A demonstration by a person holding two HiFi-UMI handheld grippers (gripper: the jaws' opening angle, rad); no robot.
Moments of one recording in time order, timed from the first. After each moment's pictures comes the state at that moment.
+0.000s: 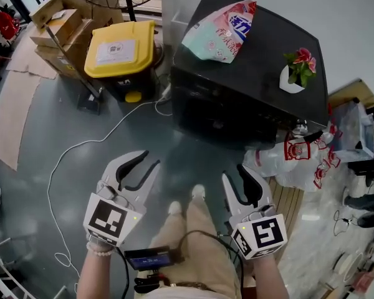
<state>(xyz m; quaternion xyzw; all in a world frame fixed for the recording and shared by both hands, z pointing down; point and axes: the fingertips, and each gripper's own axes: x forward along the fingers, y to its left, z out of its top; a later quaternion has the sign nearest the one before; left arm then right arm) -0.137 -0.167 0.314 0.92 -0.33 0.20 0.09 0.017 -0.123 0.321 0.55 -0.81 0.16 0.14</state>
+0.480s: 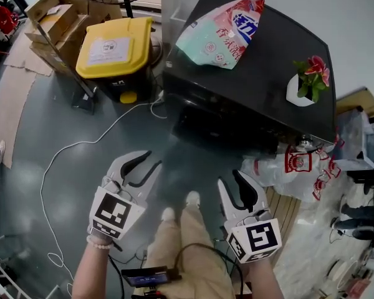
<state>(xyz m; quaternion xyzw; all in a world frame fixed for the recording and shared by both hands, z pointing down) -0.104 -0.216 0.389 0.92 -0.30 0.23 0.07 0.039 -0.164 0.376 0.54 -0.81 0.17 0.16</state>
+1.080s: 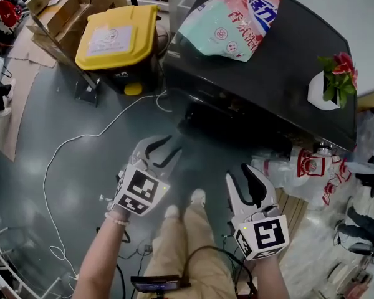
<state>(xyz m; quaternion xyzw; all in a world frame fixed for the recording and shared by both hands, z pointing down) -0.058 -0.264 0.497 0.91 -0.28 0.28 0.06 0.056 -0.198 0.427 0.53 -0.81 0.17 0.17</state>
